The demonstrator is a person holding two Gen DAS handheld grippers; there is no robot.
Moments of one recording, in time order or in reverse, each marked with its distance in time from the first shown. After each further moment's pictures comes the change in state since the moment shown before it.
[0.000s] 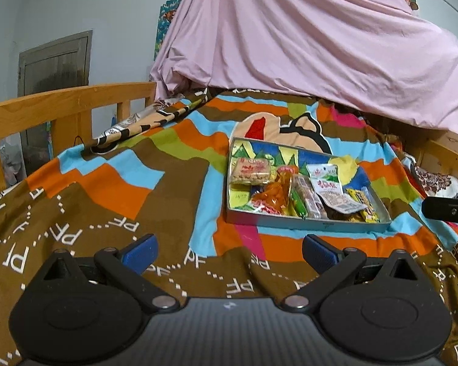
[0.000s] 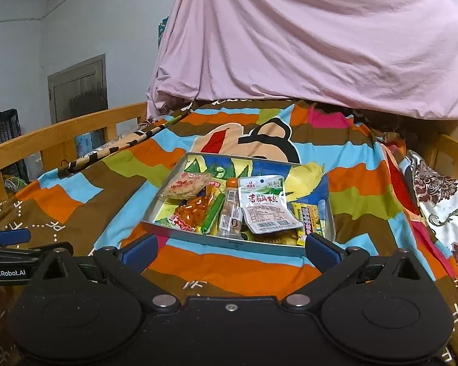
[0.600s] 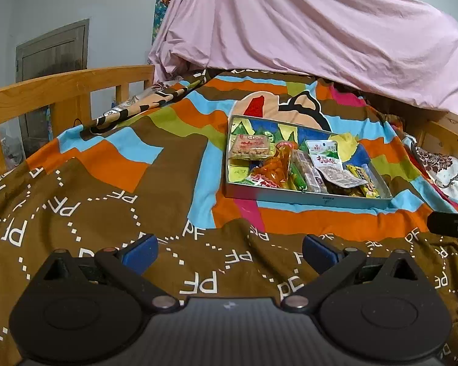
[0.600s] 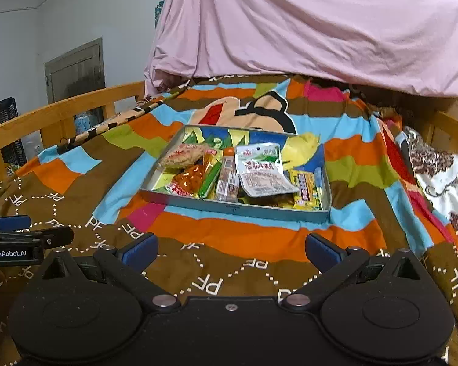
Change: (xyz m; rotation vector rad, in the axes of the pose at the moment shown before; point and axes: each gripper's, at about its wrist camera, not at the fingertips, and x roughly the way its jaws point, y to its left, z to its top) left arm 0.000 -0.003 -0.015 0.019 0.066 0.008; right arm -0.004 -0.005 -0.032 0.022 0.074 0.001
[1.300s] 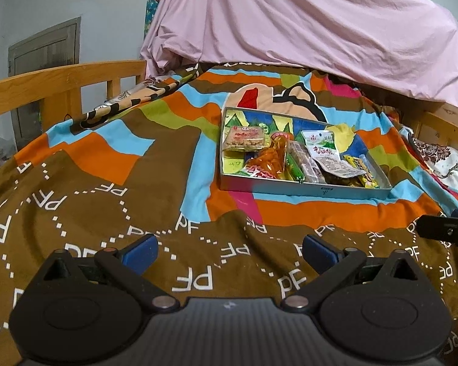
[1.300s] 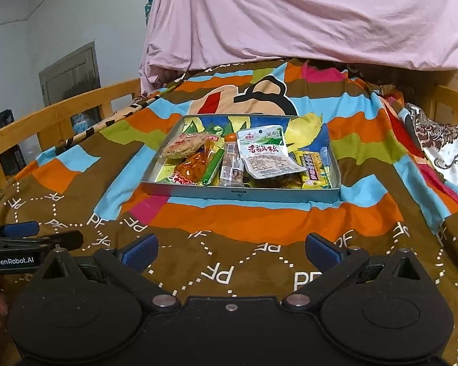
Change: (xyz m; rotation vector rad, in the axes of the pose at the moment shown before) left arm 0.014 0.001 -0.007 0.021 0.006 -0.023; right arm 0.019 0.002 -0.018 0.080 0.007 0.013
